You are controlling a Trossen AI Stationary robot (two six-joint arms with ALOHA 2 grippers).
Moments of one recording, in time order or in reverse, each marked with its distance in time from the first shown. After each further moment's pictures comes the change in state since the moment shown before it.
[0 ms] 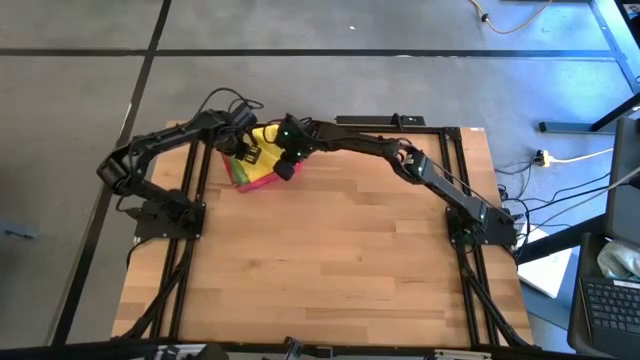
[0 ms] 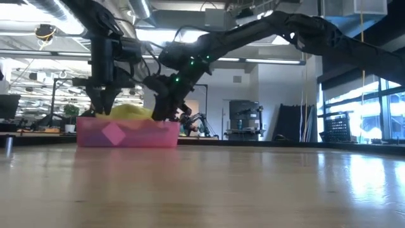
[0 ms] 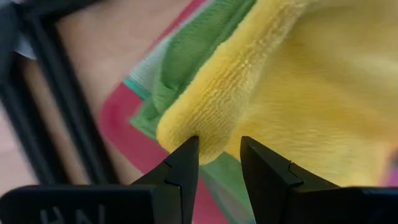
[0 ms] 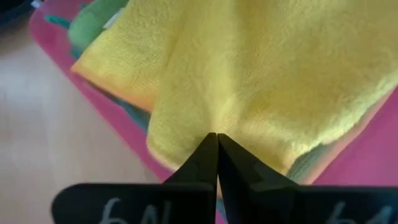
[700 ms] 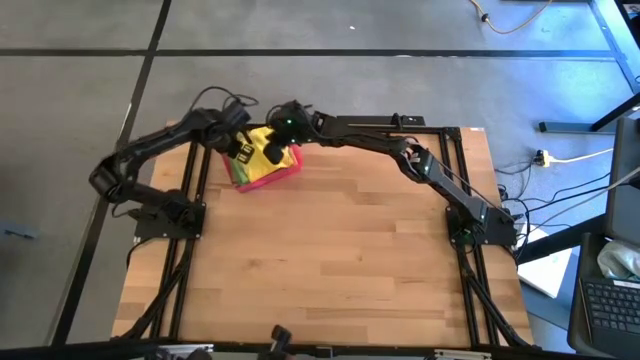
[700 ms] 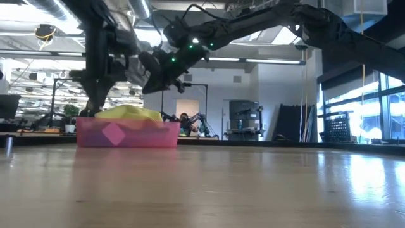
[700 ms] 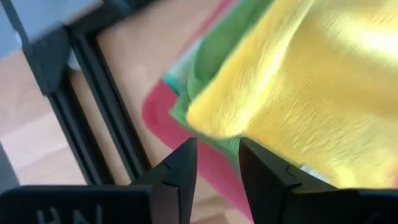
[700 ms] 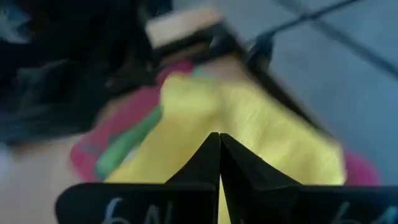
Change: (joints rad) left arm 0.011 -0.058 0.015 -0.085 -0.074 0.112; right arm 0.002 -0.075 -0.003 0.236 0.108 -0.020
